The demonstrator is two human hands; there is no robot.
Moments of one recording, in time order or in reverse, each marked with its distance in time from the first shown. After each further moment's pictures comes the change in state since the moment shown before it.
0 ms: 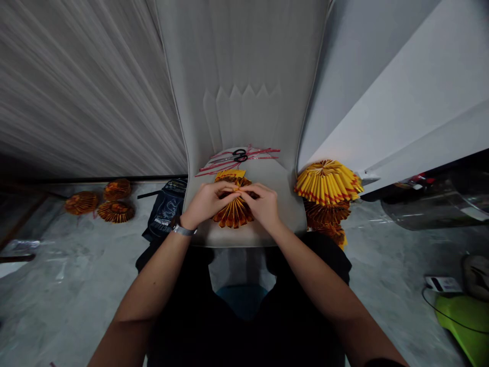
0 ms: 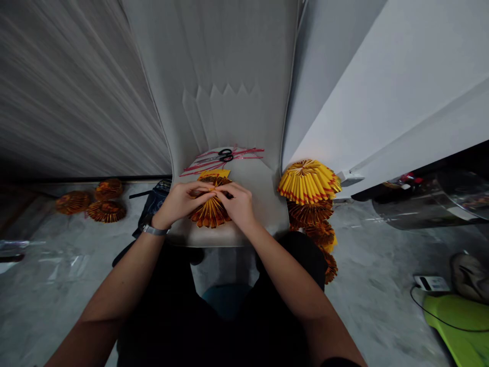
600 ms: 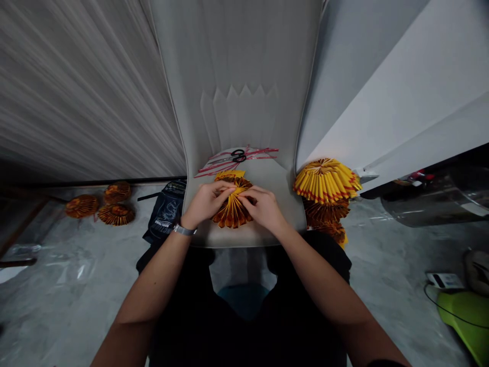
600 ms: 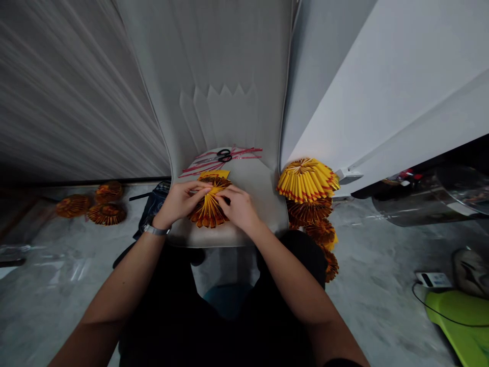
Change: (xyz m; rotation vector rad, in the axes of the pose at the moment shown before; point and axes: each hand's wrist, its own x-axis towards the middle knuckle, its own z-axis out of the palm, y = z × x) left_hand 0.002 -0.006 0.002 -0.033 0.027 -0.052; right_hand -0.003 -0.004 -0.018 -0.150 -0.231 -0.096
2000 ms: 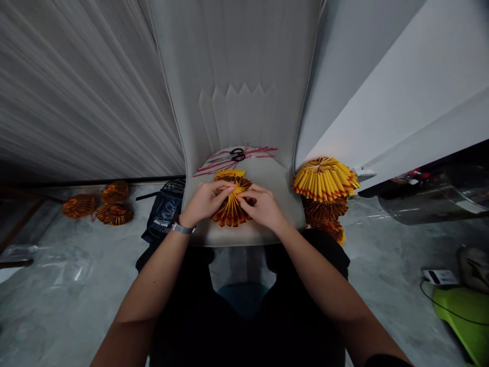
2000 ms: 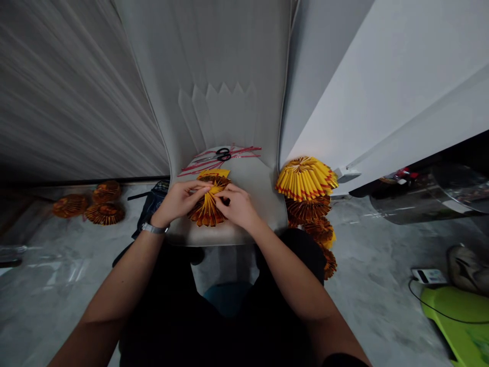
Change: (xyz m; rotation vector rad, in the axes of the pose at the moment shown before) left_hand 0.001 0.003 -0.002 -0.008 -0.053 0.009; right_hand -0.003 0.002 0.001 -0.029 -0.014 -0.004
